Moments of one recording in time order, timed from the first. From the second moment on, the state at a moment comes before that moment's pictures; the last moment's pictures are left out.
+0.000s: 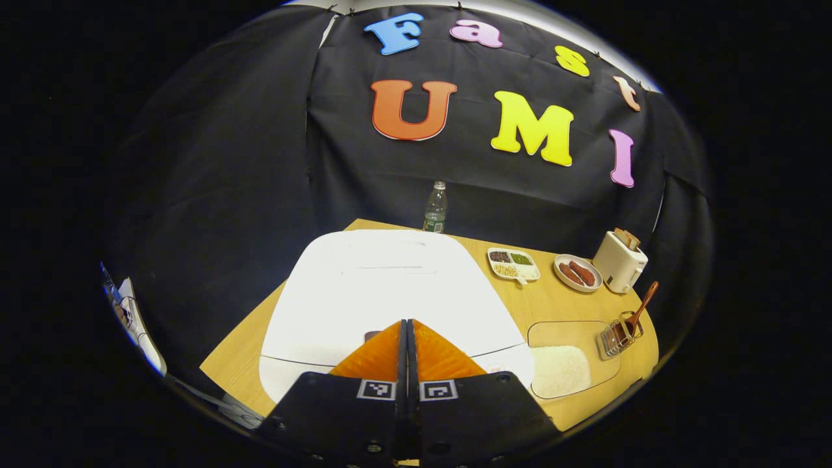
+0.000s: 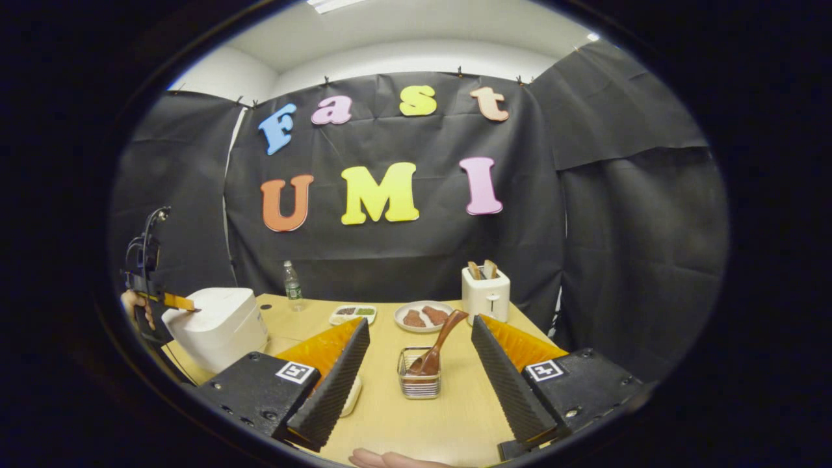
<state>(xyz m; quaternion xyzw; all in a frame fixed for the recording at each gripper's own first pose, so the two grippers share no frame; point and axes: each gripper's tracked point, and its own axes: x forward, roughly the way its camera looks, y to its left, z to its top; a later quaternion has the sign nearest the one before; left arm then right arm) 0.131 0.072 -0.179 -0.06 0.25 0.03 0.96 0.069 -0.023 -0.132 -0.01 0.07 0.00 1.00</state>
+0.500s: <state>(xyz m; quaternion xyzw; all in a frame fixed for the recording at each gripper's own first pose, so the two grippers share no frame) 0.135 0.076 -0.148 -0.04 0.21 0.04 0.98 0.092 -0.049 -0.166 0.00 0.09 -0.01 1.00</state>
